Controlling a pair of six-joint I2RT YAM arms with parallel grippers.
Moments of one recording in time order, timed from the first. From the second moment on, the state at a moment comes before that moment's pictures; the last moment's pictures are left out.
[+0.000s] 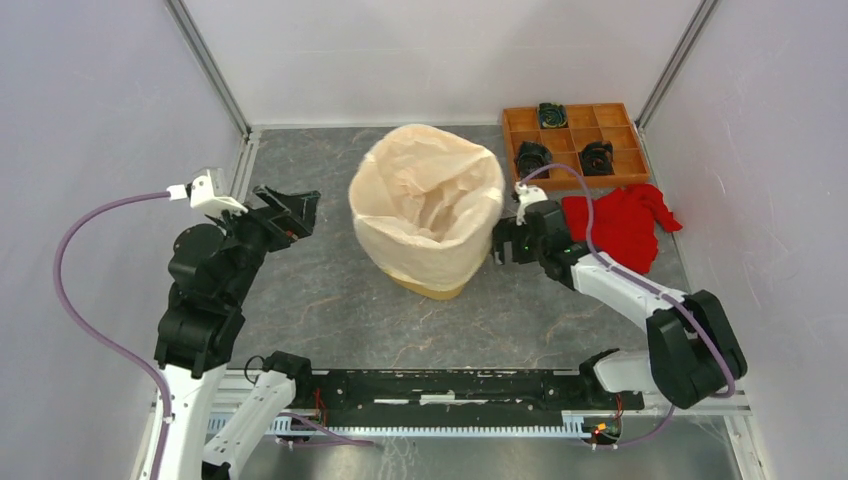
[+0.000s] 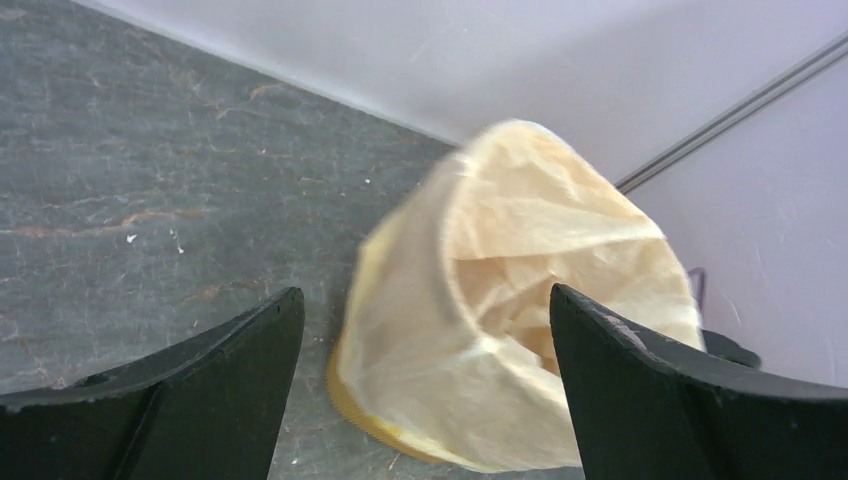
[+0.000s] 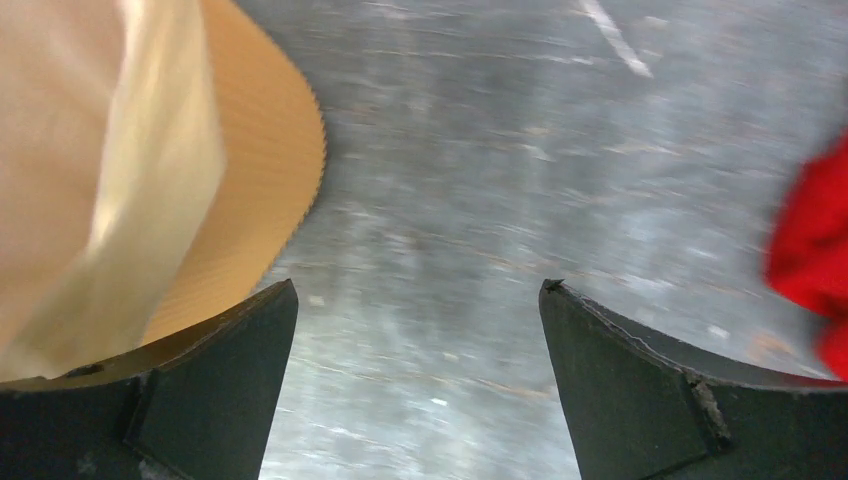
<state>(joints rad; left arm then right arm) -0.24 0.64 1.11 -0.58 -0.09 -0.58 0.39 1.31 0.69 -0.12 0.04 0.18</state>
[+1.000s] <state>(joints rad) -0.24 0.51 1.34 -0.68 -0.20 -0.50 1.05 2.00 1.42 0.09 0.18 0.38</state>
